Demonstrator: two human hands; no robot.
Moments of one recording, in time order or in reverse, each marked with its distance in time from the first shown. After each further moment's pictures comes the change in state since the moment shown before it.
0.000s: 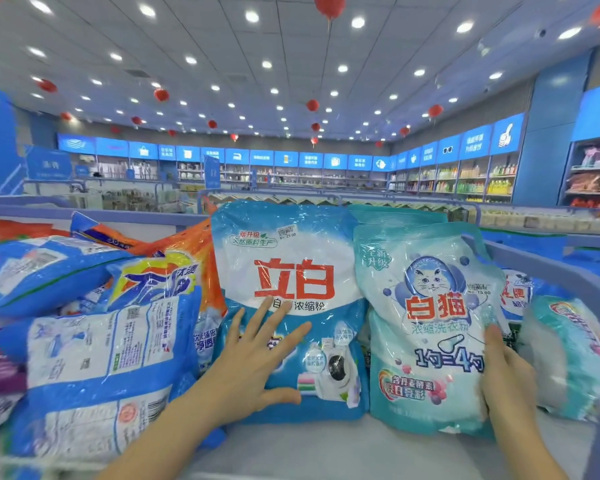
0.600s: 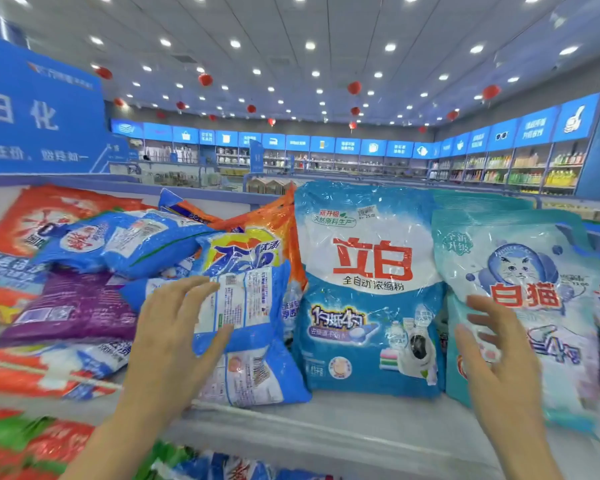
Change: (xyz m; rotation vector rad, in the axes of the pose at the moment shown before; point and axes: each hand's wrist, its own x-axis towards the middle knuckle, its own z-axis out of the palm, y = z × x) left_hand -0.129 -0.080 -0.079 -0.303 0.450 -0.482; right_hand -0.149 -0.079 0.040 0.141 -0.284 -0.536
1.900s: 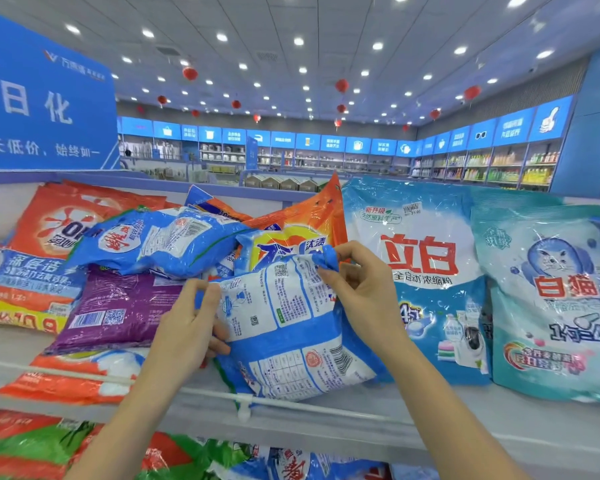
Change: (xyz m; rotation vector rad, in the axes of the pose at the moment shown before) left_hand 0.013 -0.073 -0.014 -0.676 -0.220 -0.706; right_hand -0.002 -0.088 0.173 0.276 -0.390 -0.184
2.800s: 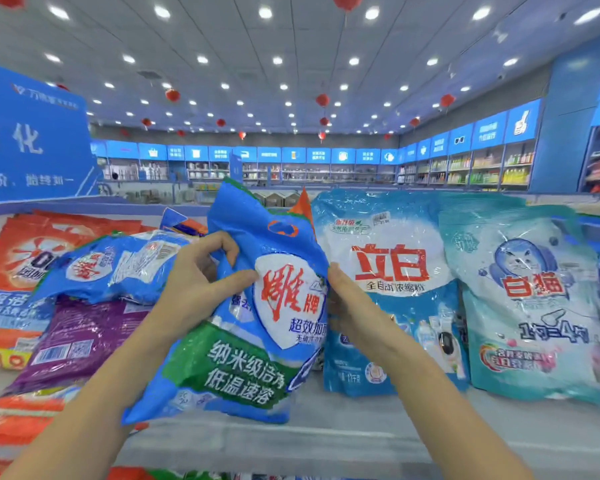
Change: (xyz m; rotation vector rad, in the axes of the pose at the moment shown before) left_hand 0.029 0.078 0.022 -0.162 -0.224 0.611; right_hand 0.003 0.016 -0.031 0.379 -0.236 0.587
